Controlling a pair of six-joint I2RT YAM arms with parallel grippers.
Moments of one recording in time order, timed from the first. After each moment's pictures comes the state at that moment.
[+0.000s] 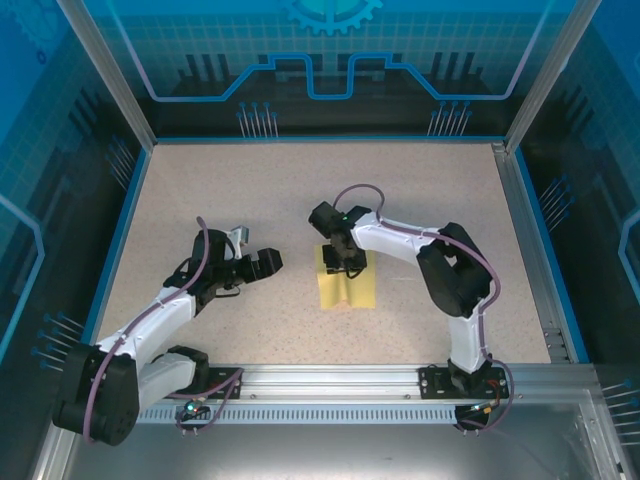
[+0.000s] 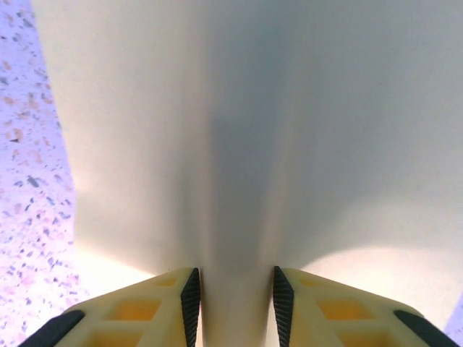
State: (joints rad) left arm -0.21 1.06 0.47 -0.15 0.44 -0.60; right arm 0.75 1.97 1.41 -0.87 0.04 0.69
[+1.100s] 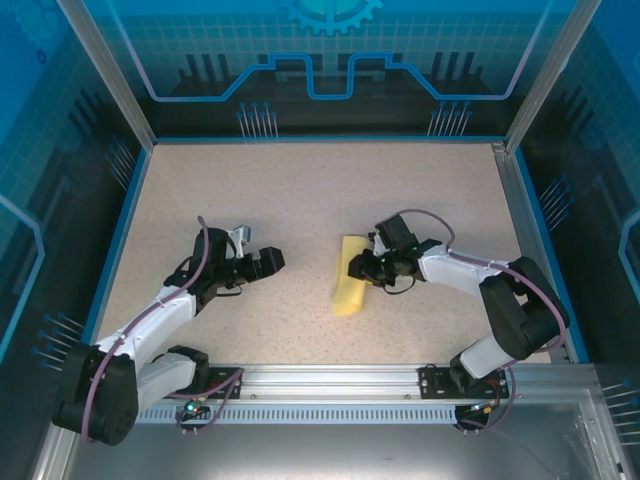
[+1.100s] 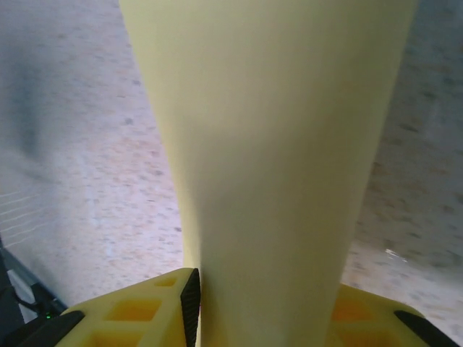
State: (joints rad) left arm -0.23 1.06 0.48 -0.16 0.47 -0.64; right arm 0.51 1.54 0.76 -0.28 -0.43 0.79
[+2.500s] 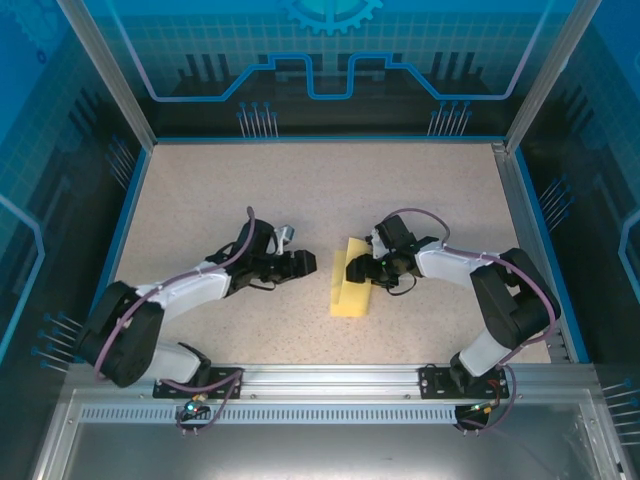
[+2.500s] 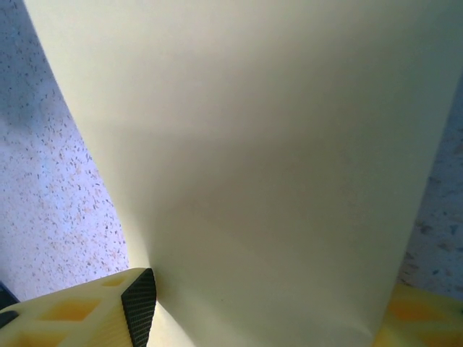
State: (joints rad) left arm -0.49 1.42 0.65 -0.03 0.51 -0.79; right arm 0.49 1.61 0.79 -0.33 -0.44 0.58
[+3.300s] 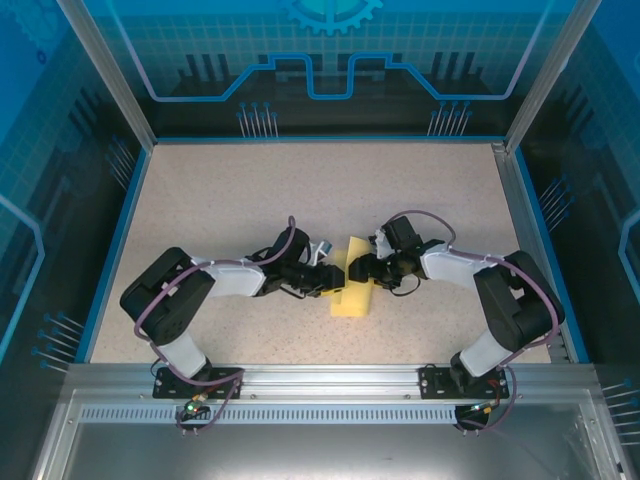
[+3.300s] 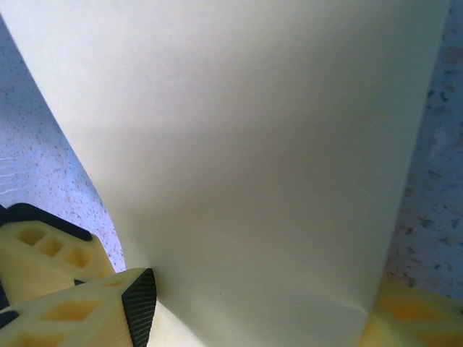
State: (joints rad) left arm -0.65 1.69 0.71 0.23 0.69 -0.95; right arm 0.46 1.58 0.75 -0.27 -0.51 0.59
